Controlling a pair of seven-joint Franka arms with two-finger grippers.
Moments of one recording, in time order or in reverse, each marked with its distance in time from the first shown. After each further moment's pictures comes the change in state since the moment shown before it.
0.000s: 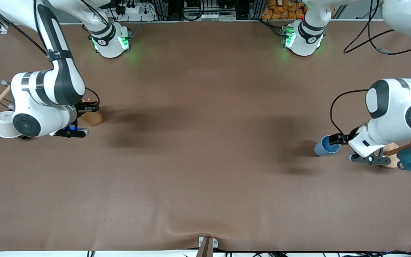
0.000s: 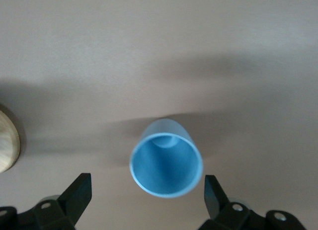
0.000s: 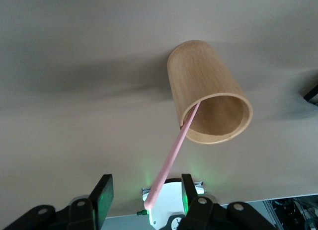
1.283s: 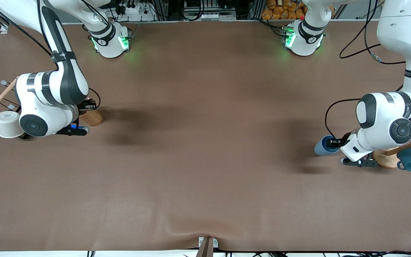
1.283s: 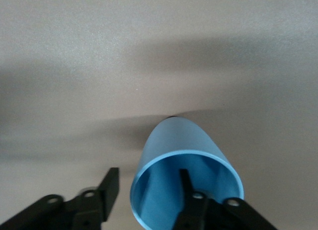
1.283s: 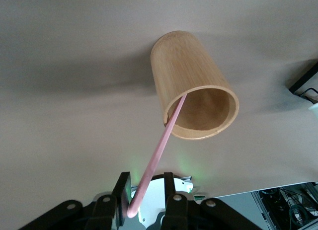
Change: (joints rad) left arm 0.016 0.089 -0.003 -0.039 0.000 0.066 0.002; right arm 0.001 0.000 -0.002 -0.017 -0.051 -0.010 0.007
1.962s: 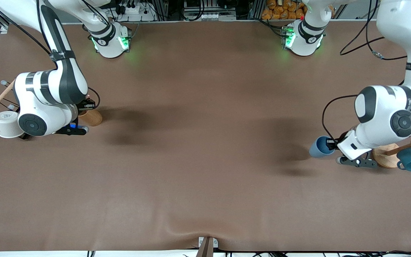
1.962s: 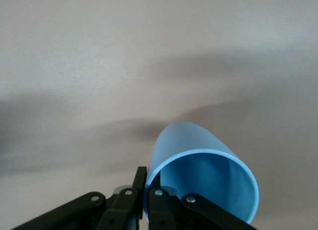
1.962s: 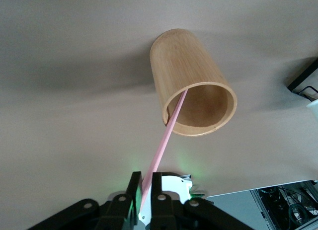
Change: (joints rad) left arm -0.005 -0.099 -0.094 0.027 0.000 -0.052 0.001; right arm 0.000 -0.005 0.000 0.004 -0.001 -0.012 0.000
